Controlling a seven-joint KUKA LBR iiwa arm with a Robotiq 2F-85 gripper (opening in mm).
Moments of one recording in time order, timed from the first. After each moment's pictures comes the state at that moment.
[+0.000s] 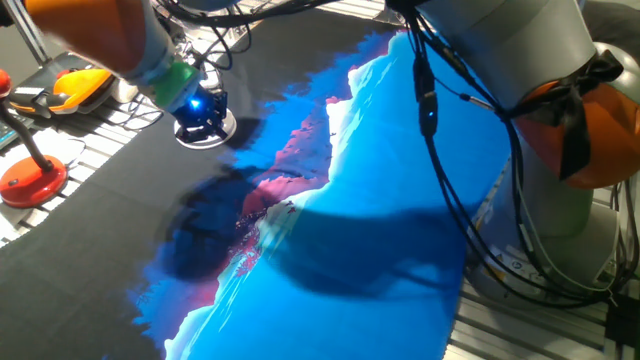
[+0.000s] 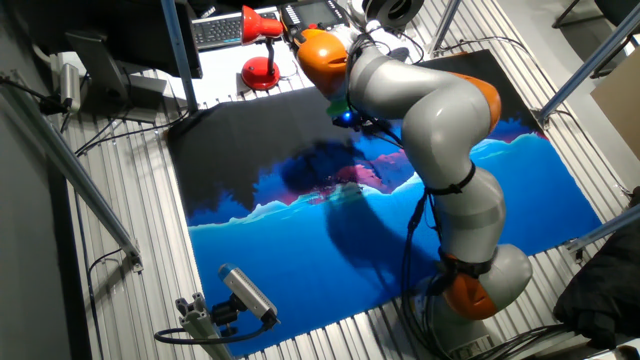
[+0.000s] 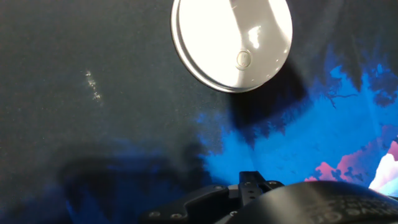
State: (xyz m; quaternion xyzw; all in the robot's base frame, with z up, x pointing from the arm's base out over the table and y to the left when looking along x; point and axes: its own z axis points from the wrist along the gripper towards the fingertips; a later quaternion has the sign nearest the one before) arm 0.604 0.047 0.120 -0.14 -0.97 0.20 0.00
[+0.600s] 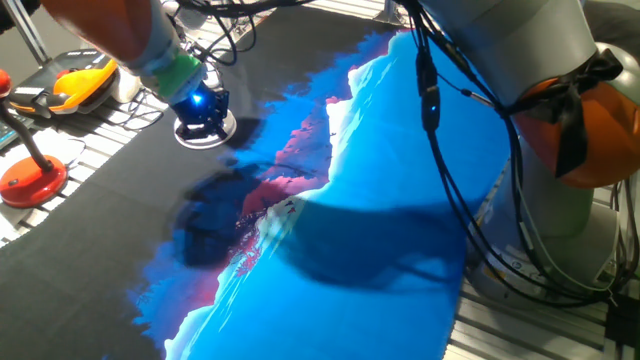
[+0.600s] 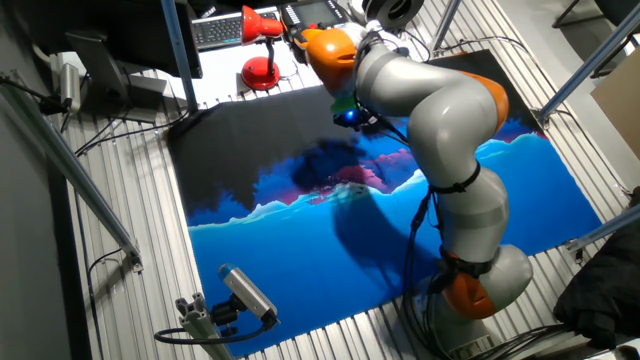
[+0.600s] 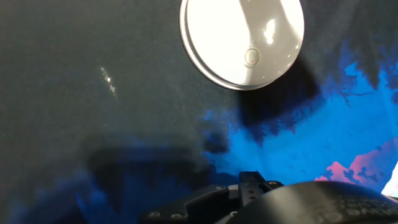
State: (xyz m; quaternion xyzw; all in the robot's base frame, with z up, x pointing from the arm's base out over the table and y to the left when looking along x) arm 0.604 0.047 0.120 -0.14 -0.98 0.17 0.00
